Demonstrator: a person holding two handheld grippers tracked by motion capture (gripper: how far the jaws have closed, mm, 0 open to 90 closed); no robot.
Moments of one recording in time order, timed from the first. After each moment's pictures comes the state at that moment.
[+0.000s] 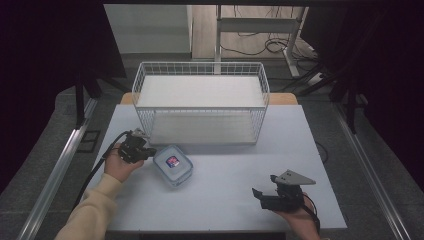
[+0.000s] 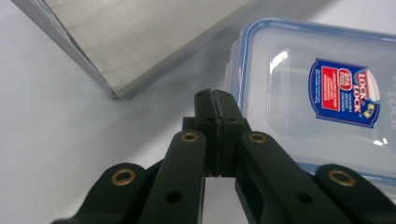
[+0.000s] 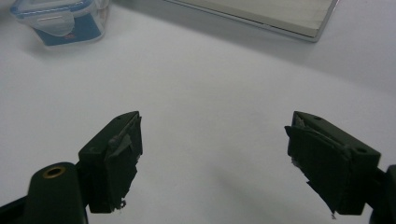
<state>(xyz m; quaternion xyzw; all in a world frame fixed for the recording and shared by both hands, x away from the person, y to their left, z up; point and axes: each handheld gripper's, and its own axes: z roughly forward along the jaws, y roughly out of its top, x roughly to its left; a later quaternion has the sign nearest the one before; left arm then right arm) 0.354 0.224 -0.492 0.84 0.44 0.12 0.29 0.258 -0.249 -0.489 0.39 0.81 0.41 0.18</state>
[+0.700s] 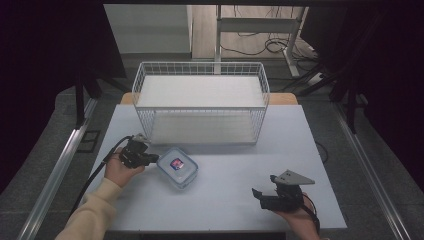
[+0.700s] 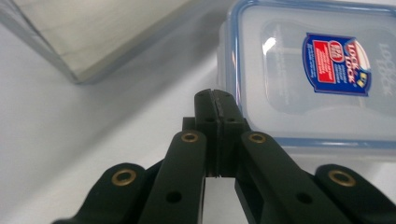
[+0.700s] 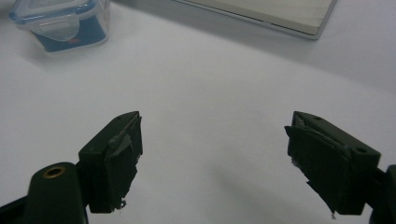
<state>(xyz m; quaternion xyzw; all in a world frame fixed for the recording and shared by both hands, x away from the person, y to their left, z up) 0.341 0.217 -0.496 0.85 0.43 0.08 0.31 0.258 -0.248 -0.490 0.40 0.81 0.40 0.18</state>
